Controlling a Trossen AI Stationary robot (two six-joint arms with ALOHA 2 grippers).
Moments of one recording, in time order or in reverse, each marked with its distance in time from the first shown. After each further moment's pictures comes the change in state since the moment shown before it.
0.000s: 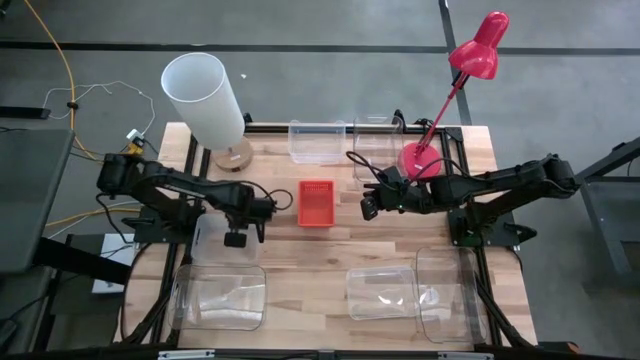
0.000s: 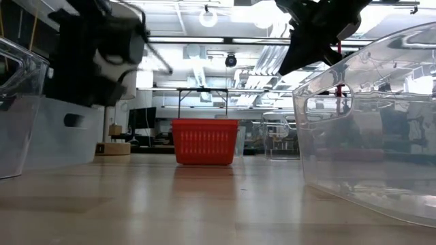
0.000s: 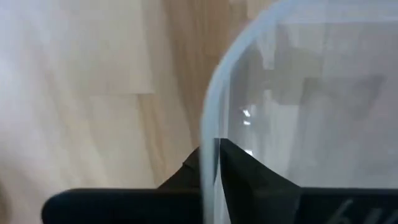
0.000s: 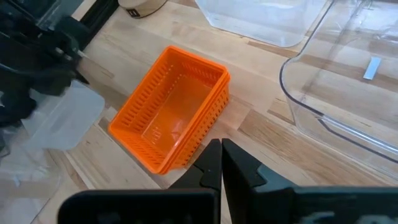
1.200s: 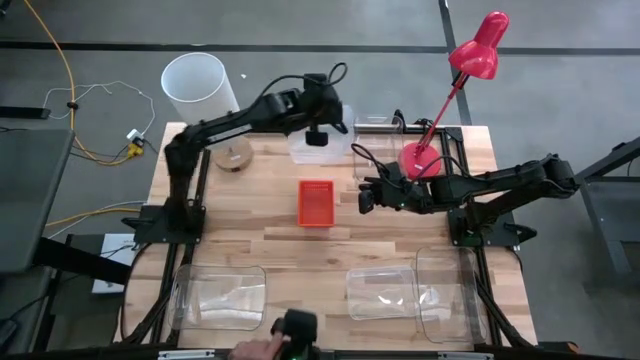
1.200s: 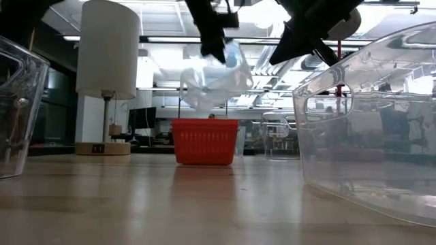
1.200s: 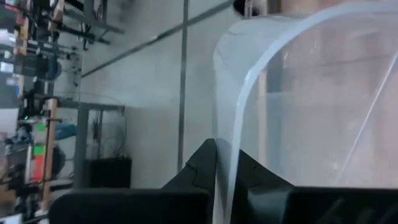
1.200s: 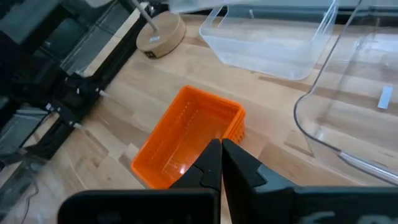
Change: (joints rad) left arm 0.396 0.515 1.248 0.164 -0.433 0.717; right arm 0.000 0.000 0.000 0.125 0.097 0.007
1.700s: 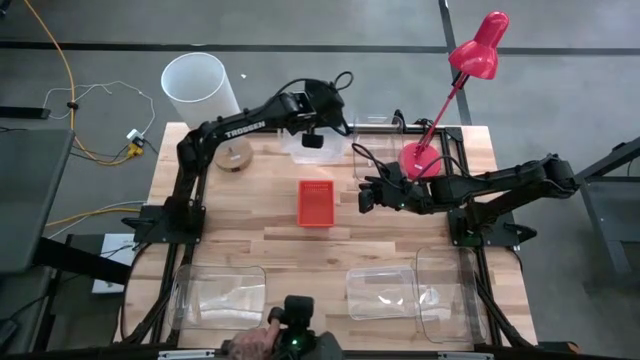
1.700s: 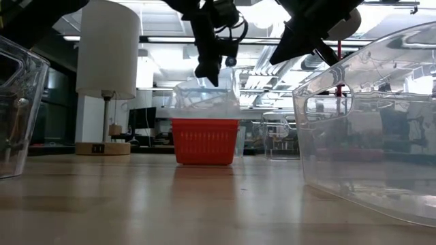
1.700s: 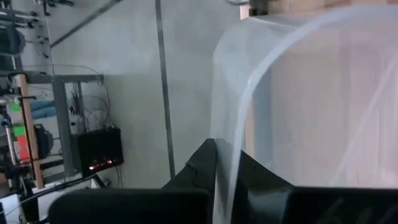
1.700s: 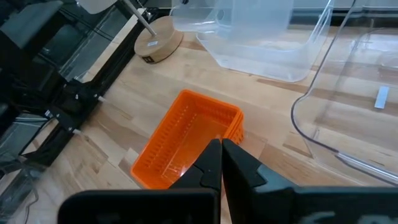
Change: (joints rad) left arm 0.057 0.112 0.021 -0.109 -0.022 0.006; right arm 0.003 0.000 0.000 0.000 0.013 0.018
